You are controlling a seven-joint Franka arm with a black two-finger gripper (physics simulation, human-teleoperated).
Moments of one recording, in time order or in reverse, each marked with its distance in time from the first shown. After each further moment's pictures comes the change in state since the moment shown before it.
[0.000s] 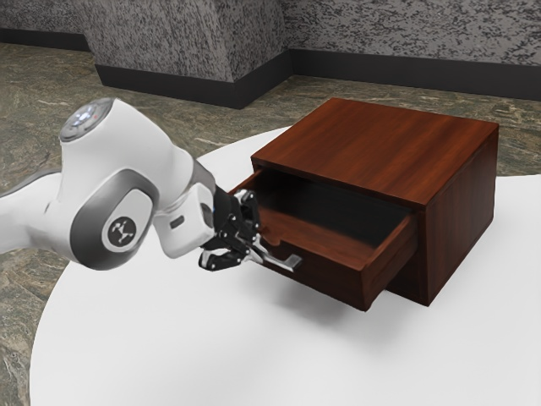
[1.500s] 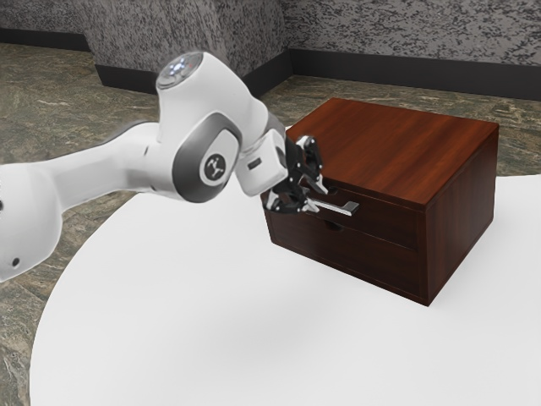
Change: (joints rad) arm 0.005 0.428 -0.013 0.489 0.001 -0.021 0.029
